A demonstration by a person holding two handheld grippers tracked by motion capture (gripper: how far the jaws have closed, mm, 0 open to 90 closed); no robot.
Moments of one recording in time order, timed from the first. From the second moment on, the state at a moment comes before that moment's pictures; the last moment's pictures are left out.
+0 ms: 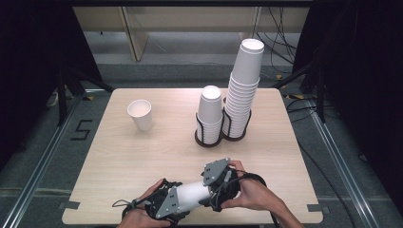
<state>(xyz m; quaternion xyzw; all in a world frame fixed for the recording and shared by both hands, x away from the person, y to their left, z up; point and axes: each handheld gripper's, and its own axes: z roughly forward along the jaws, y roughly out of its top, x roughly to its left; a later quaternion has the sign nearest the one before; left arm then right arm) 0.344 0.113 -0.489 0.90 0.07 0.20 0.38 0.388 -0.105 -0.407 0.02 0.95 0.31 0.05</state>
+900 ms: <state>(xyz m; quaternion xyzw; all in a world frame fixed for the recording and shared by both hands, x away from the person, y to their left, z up) 0.342 0.122 -0.488 0.85 0.06 0.18 0.49 0.390 -0.106 -0.424 -0.02 0.97 0.26 0.01</state>
